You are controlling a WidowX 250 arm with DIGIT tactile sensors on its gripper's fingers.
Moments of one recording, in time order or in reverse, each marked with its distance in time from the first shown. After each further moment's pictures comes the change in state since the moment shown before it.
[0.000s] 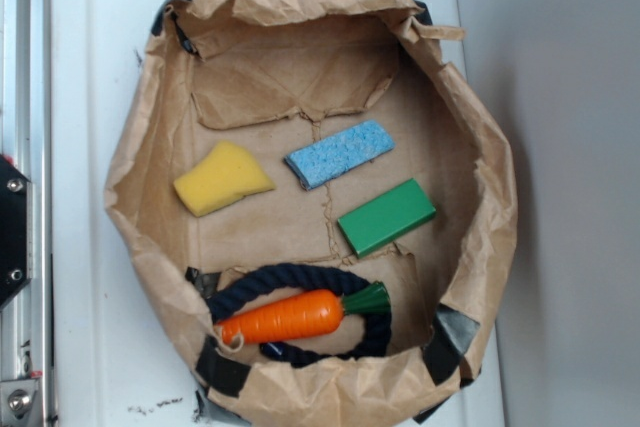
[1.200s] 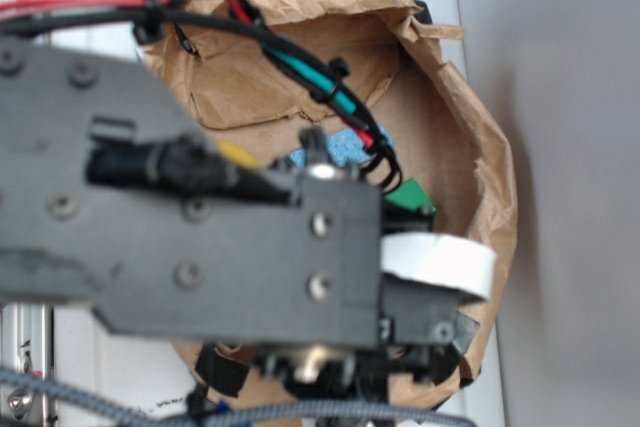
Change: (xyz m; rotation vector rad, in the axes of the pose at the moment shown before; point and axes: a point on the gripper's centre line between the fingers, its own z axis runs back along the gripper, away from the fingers) arm 0.130 0.002 -0.090 -0.073 -0.070 0.071
